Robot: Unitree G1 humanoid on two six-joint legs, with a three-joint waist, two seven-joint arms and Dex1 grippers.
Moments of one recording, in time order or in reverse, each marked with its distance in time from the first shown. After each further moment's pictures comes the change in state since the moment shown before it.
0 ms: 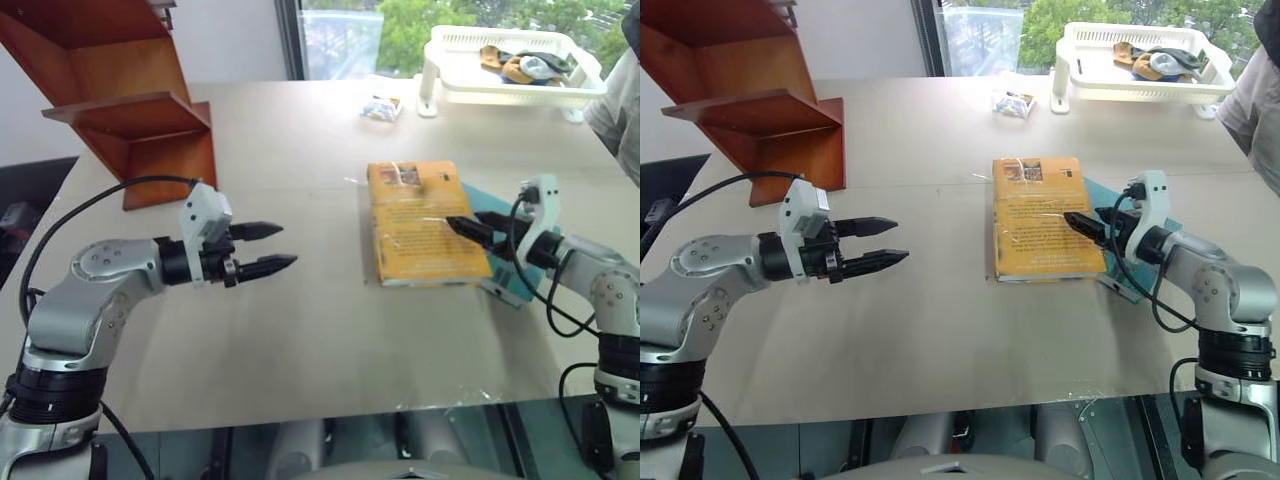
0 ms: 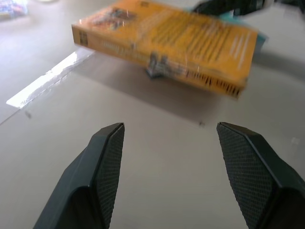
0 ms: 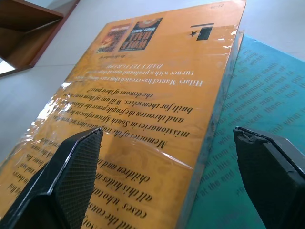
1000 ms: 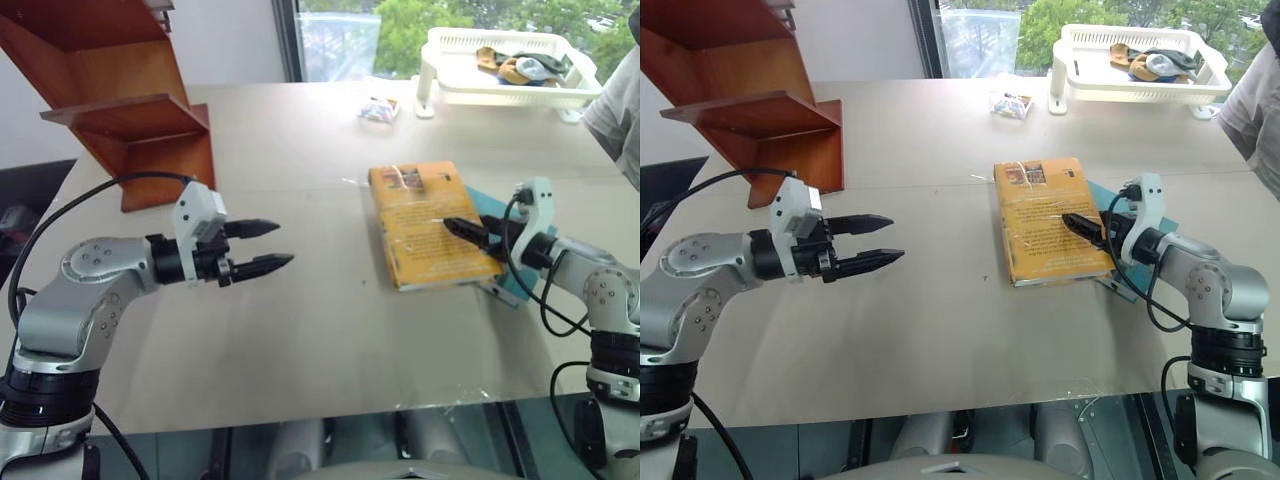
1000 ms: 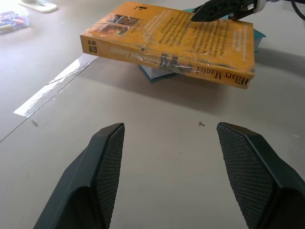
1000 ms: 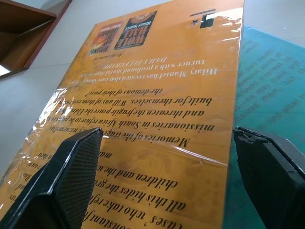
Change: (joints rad) left arm 0.028 0.071 0.000 -0.018 0.054 -0.055 -0.031; right arm -0.037 0.044 0.006 0.047 -0.034 0.020 -0.033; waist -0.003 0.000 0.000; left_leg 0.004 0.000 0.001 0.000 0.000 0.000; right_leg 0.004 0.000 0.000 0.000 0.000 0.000
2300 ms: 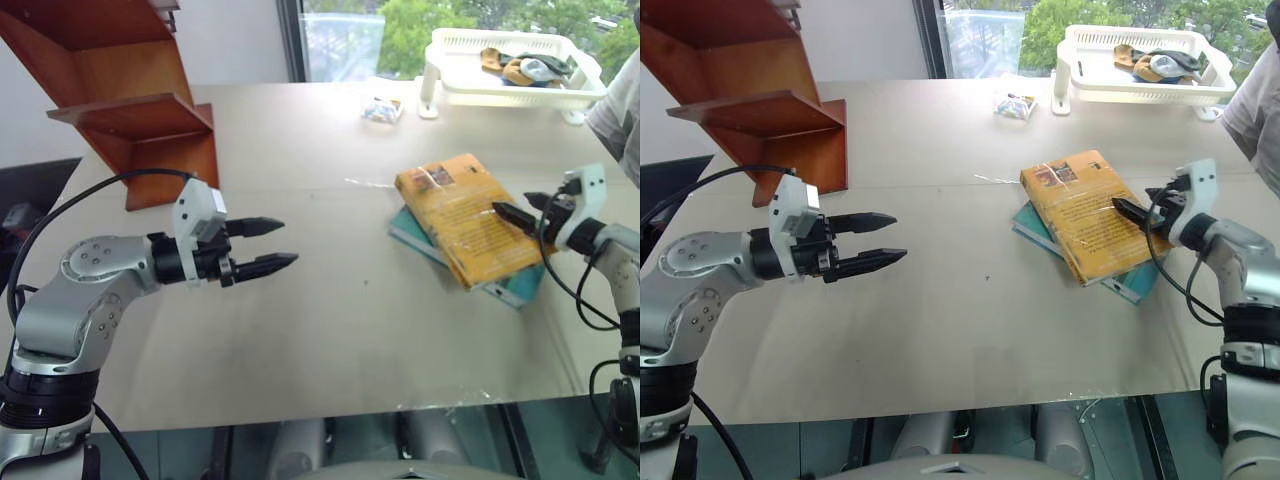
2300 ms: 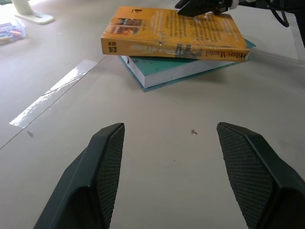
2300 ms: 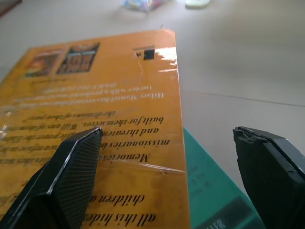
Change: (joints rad) left arm 0.007 0.002 0.008 -0.037 -0.043 0.002 0.006; right arm -0.143 -0.188 0.104 0.497 -0.258 -0.503 0.234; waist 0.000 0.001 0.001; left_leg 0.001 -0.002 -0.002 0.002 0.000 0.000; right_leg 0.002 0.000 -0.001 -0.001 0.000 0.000
